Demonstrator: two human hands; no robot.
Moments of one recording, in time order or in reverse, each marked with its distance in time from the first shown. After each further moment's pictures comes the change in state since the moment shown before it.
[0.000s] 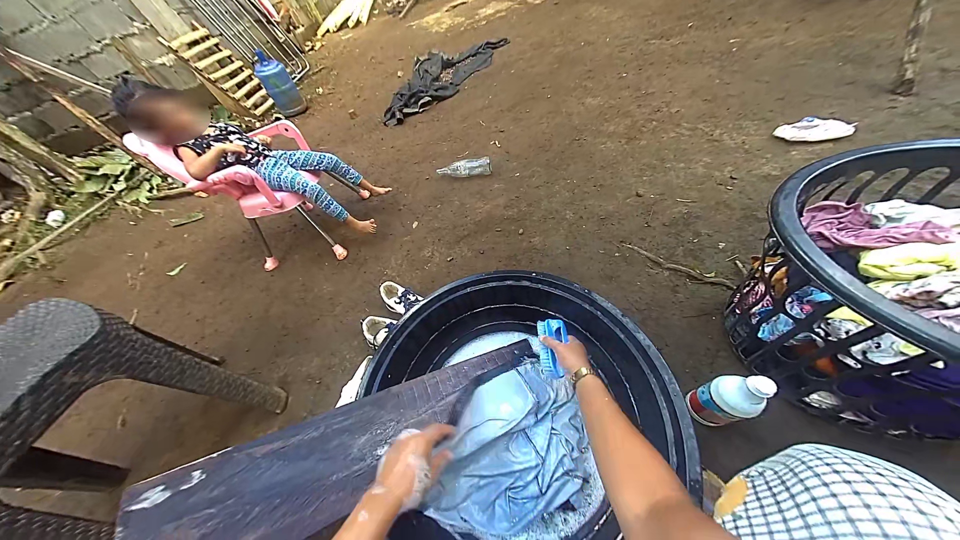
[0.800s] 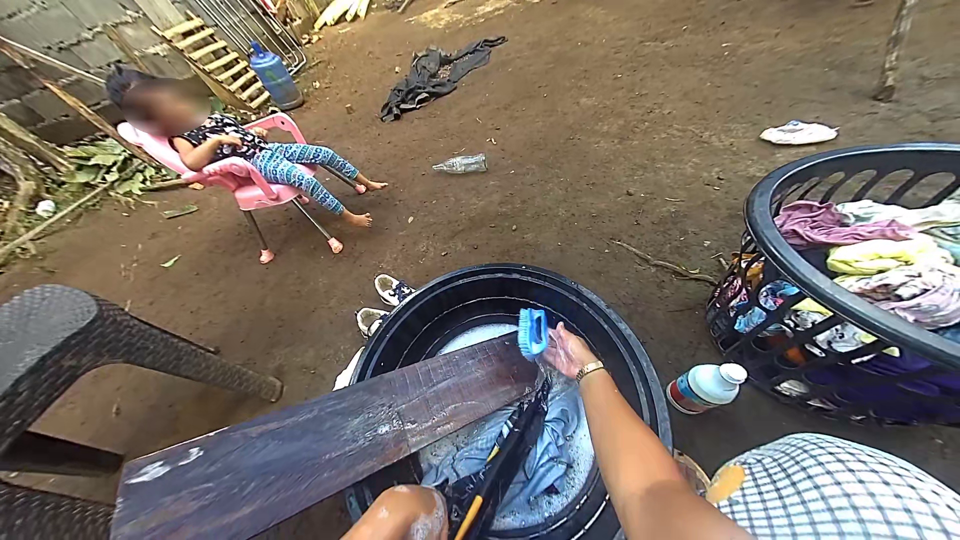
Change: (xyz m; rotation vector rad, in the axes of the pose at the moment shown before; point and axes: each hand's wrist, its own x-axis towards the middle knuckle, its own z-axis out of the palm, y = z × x) left_hand -0.017 0.031 0.036 0.464 -0.834 0.056; right_hand -0.007 0.010 -0.026 0.536 -0.313 0.125
